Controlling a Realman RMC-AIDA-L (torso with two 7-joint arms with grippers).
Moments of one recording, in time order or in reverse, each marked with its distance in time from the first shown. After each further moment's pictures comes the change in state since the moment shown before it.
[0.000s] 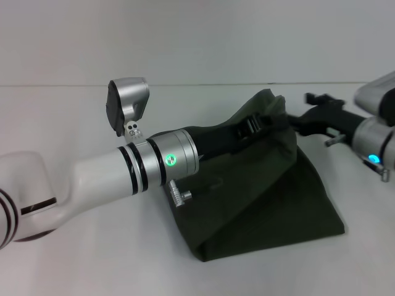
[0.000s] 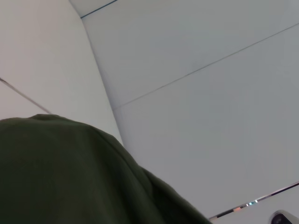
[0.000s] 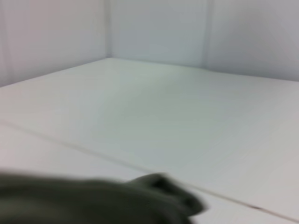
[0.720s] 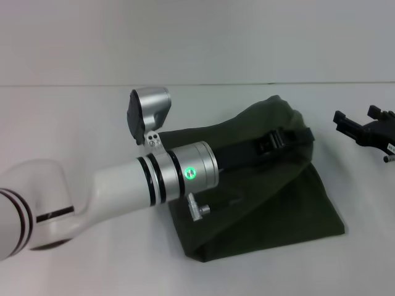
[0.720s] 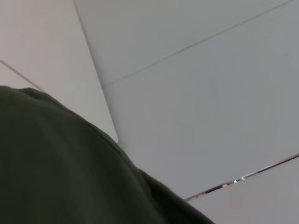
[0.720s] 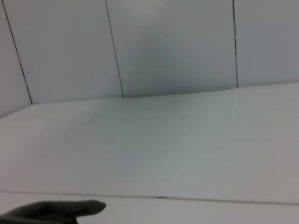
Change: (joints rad) left arm -0.031 0.000 -0.010 -0.100 0.003 -0.005 0.071; right arm -0.203 -0.007 0.024 -0.062 0.212 -0.103 -0.027
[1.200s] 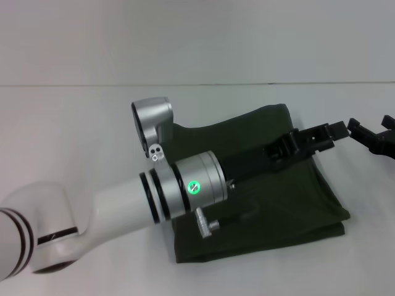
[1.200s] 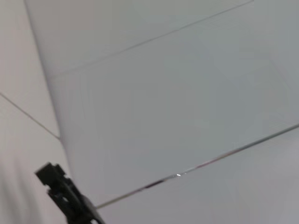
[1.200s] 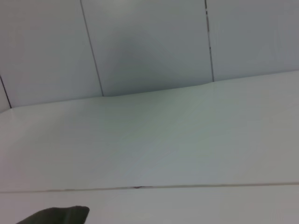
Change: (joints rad) left arm 0.030 0.000 -0.068 -0.086 0.008 0.150 0.071; right arm -0.038 0.001 0.049 0.008 0.002 -0.014 -0.003
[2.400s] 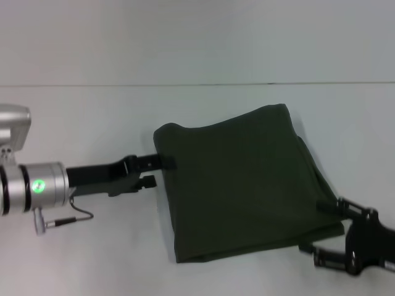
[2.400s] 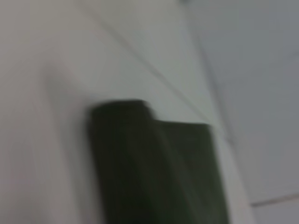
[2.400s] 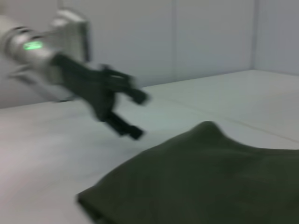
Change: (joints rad) left arm 0.285 0.084 0.185 0.654 0.325 0.064 -0.613; right arm -0.184 -0.011 -0.018 -0.164 -0.560 -0.648 -0.101
